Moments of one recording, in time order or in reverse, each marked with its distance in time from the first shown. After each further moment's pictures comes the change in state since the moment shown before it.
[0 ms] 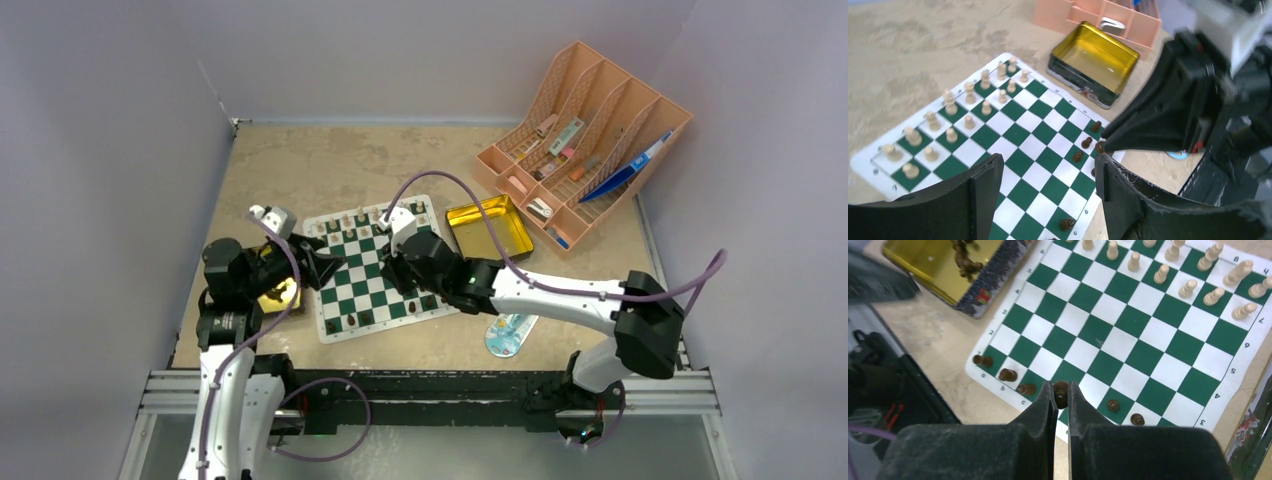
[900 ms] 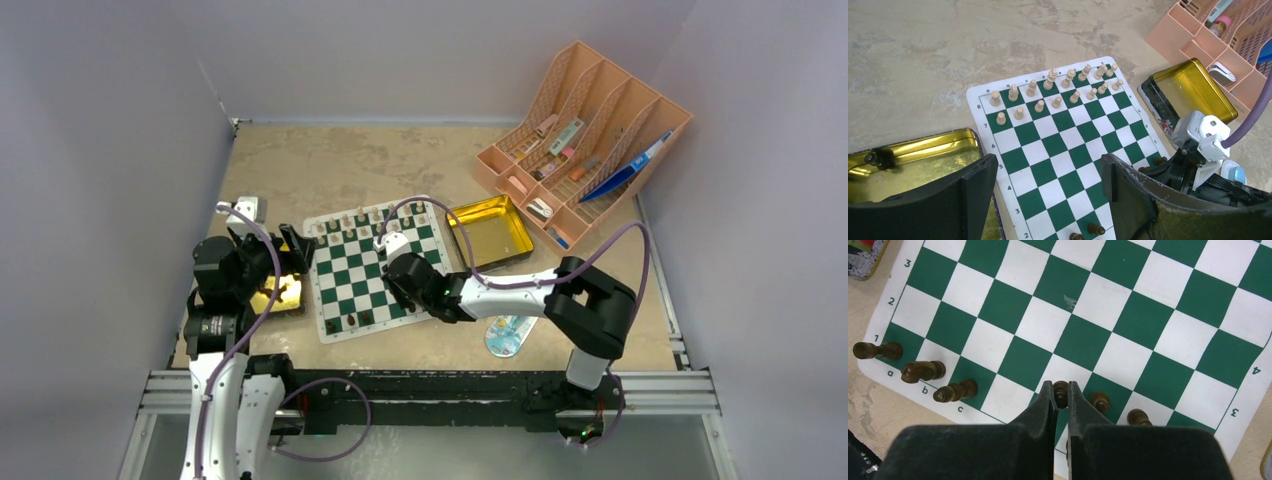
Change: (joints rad) left arm 0.000 0.011 0.163 -0.258 -0.540 -0.118; right arm 0.000 0.263 -0.098 0.153 0.100 0.032
